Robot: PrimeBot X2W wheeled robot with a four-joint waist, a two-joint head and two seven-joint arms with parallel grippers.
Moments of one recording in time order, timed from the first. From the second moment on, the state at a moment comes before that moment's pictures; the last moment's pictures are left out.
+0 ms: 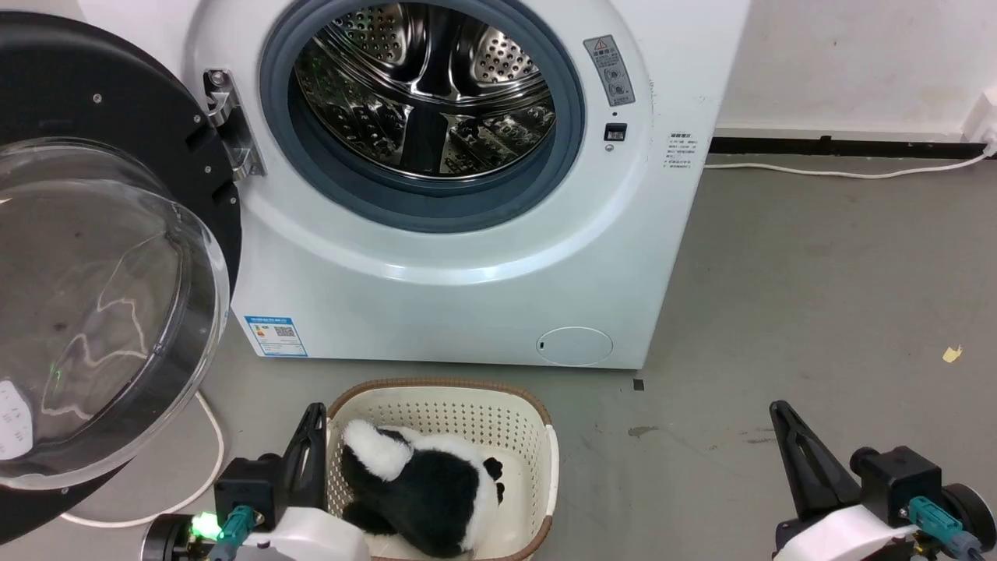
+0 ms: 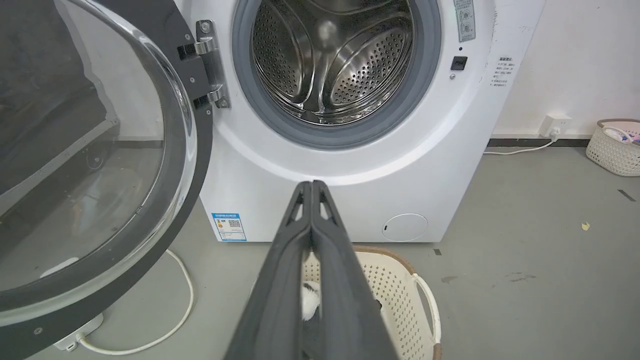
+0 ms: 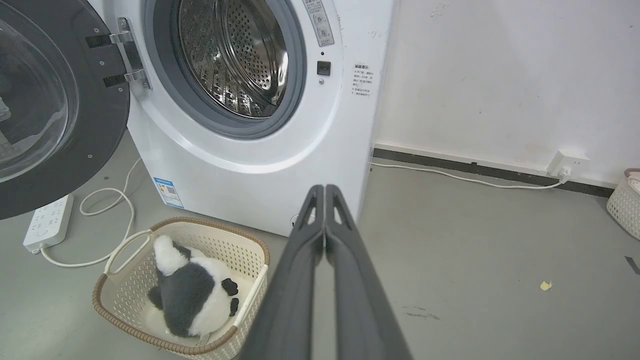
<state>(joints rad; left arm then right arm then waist) 0.02 0.05 -0.04 0.05 -0.05 0.02 -0.08 0.03 -0.06 -0.02 0.03 0.02 0.13 -0.08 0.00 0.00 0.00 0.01</state>
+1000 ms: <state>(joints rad) 0.02 0.05 -0.01 0.01 -0.02 0.01 -0.02 0.01 -0.06 -0.01 0.01 0.01 0.13 -0.01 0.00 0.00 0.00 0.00</state>
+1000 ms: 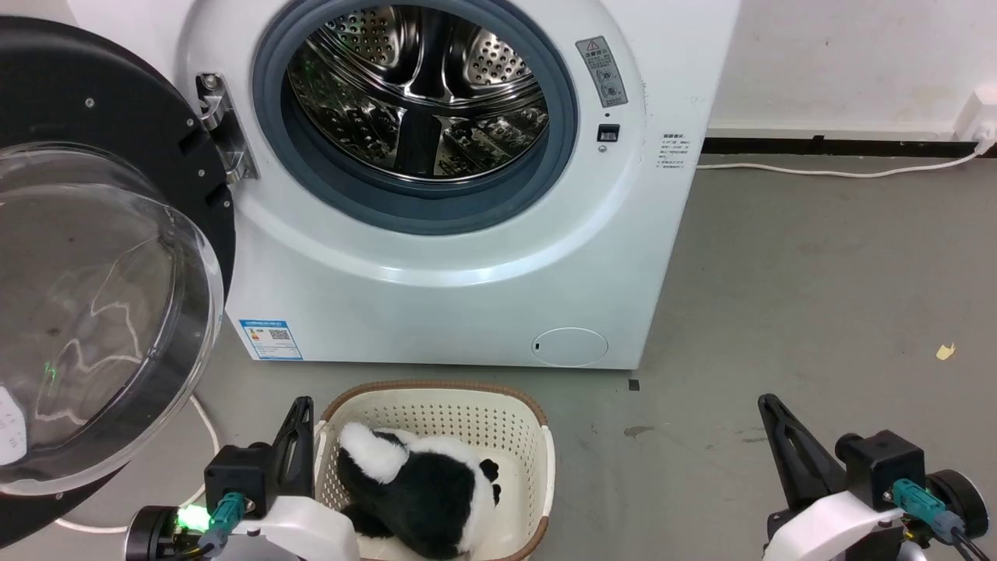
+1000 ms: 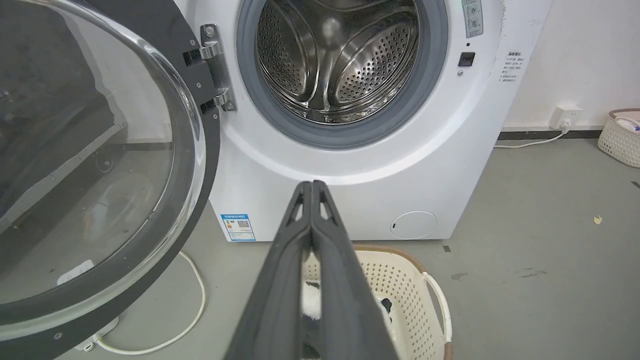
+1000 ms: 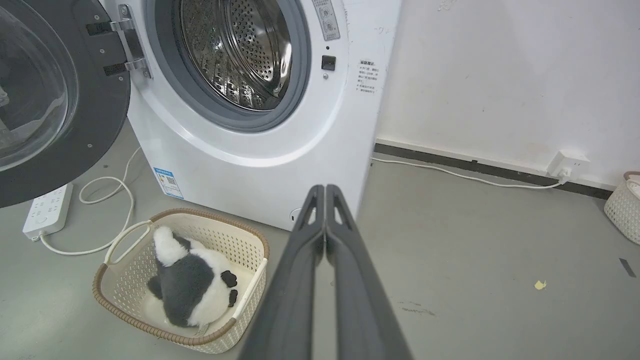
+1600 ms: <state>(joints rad) 0.02 0.05 0.00 0.00 -0.01 0.00 0.00 0.01 -0.06 0.00 0.00 0.01 0.13 0.00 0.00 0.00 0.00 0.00</state>
